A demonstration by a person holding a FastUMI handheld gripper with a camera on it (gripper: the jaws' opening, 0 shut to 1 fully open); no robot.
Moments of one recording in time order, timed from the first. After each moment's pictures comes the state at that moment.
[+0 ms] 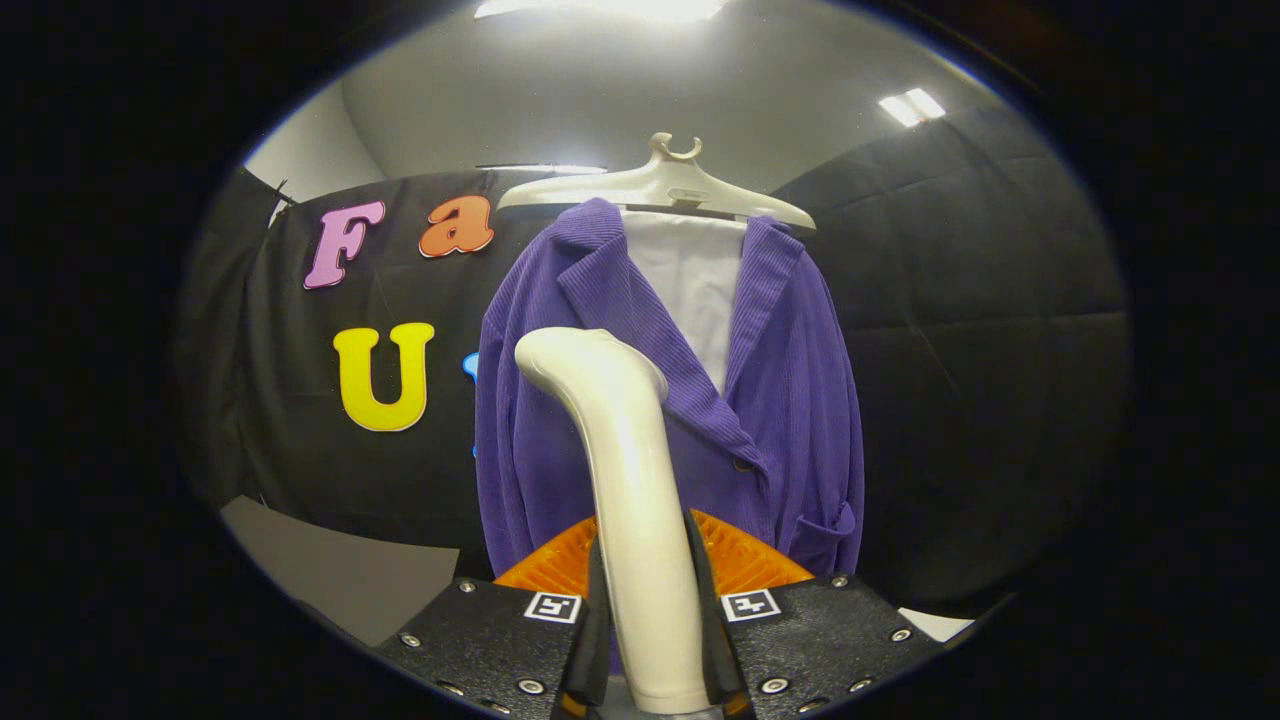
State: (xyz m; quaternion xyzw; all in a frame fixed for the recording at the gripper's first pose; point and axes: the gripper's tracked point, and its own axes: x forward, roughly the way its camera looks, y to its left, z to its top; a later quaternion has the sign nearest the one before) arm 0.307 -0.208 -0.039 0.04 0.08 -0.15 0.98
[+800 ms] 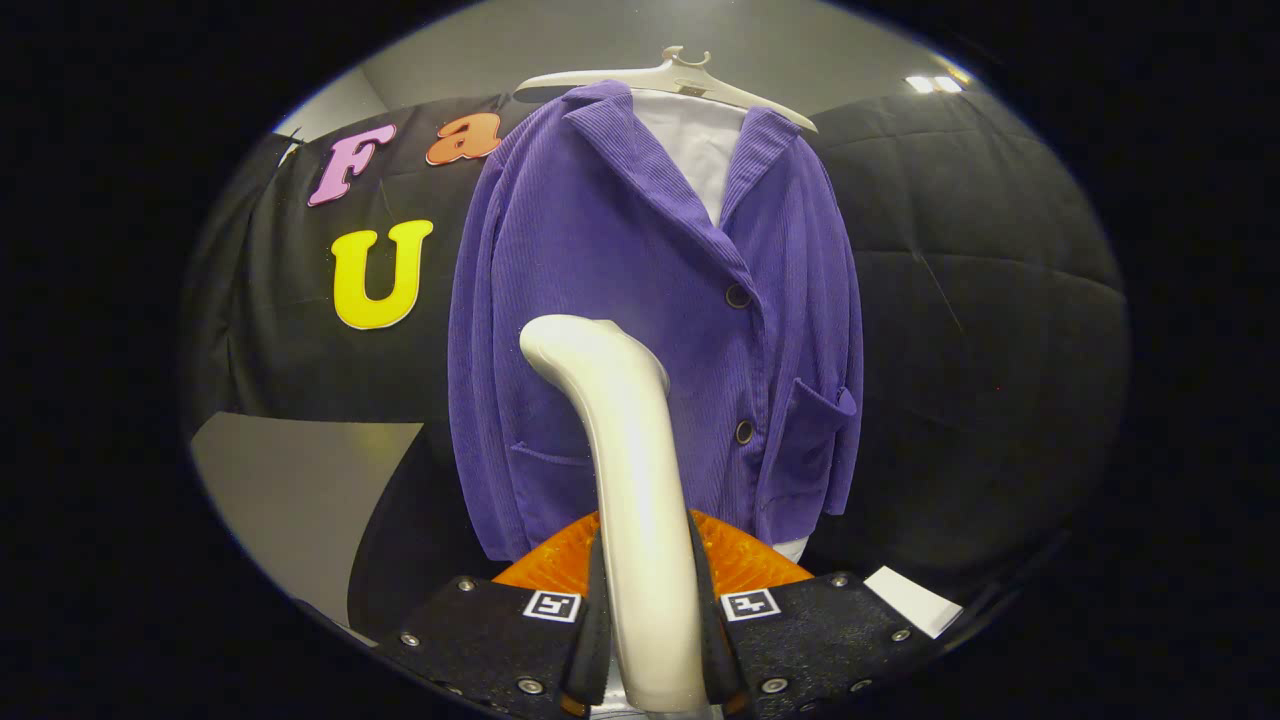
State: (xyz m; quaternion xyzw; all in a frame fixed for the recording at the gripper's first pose) arm 0.276 -0.211 -0.162 0.02 0.20 -0.15 0.97
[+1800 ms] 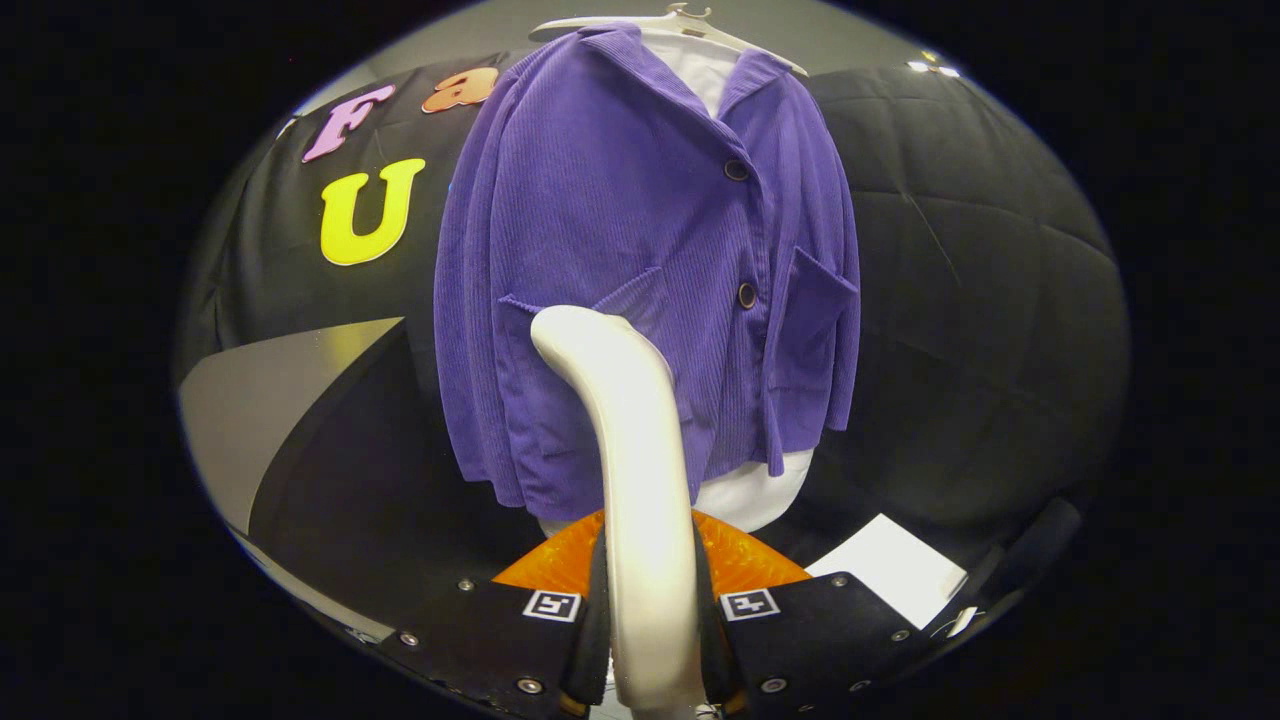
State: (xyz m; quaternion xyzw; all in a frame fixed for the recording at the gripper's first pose) arm 0.237 -0.195 -0.260 0.04 0.28 -0.17 0.95
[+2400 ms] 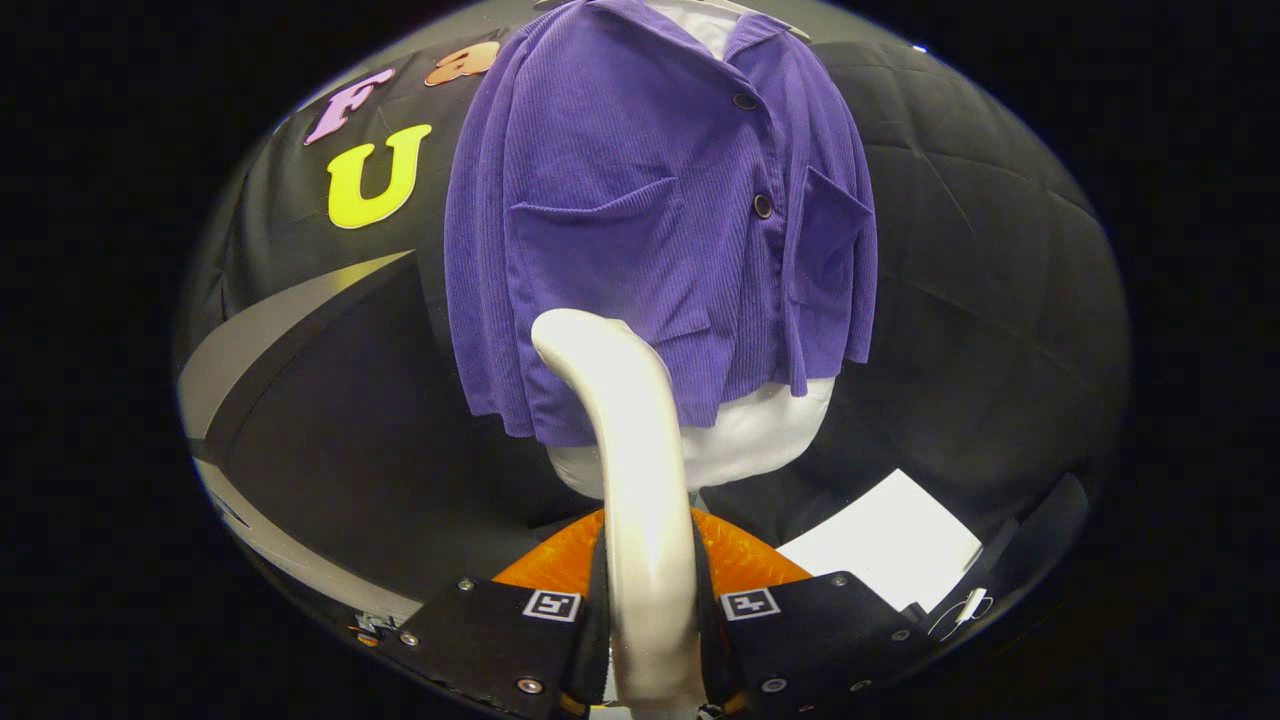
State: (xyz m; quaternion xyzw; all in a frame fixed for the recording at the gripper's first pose) arm 0.202 -0.179 -0.301 0.05 0.34 -0.15 0.93
